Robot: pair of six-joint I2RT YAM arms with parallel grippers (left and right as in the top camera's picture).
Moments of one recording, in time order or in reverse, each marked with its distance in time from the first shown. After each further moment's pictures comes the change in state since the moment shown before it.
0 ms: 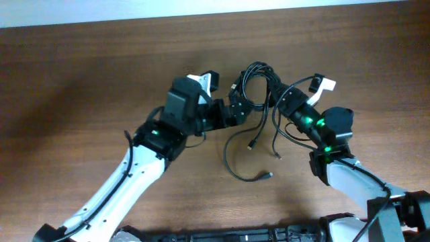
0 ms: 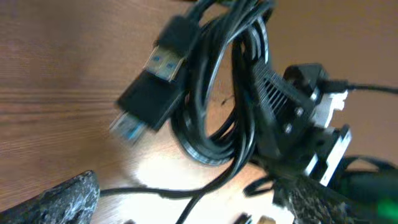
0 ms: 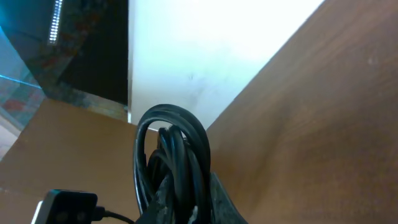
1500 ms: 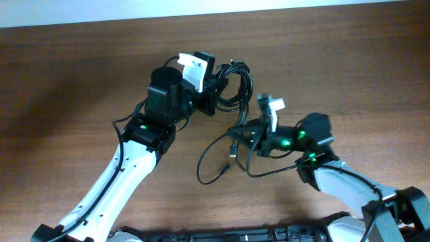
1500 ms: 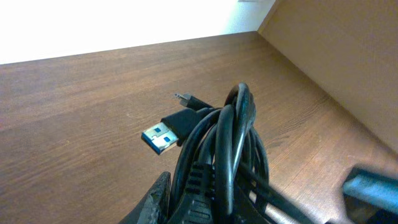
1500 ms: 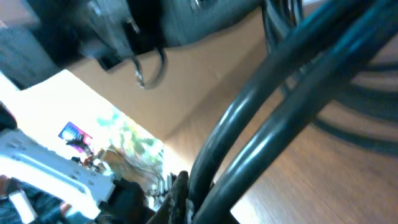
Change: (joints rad) left arm 0.111 0.007 0.000 0.207 -0.071 0.625; right arm 0.182 0.005 -0.003 0.058 -0.576 -0.421
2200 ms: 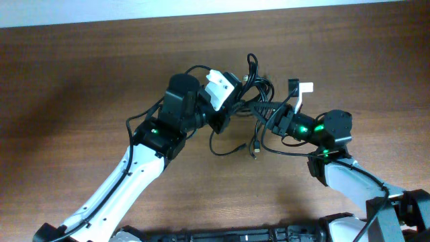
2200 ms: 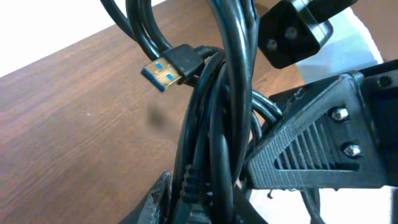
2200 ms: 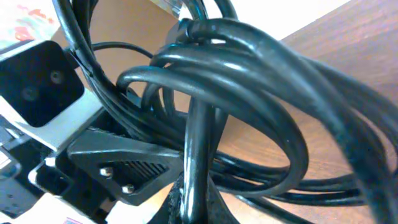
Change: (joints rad) left arm -0.097 -0.002 0.006 -0.117 0.068 0.304; right arm -0.163 -0.001 0.002 0.063 0.139 0.308
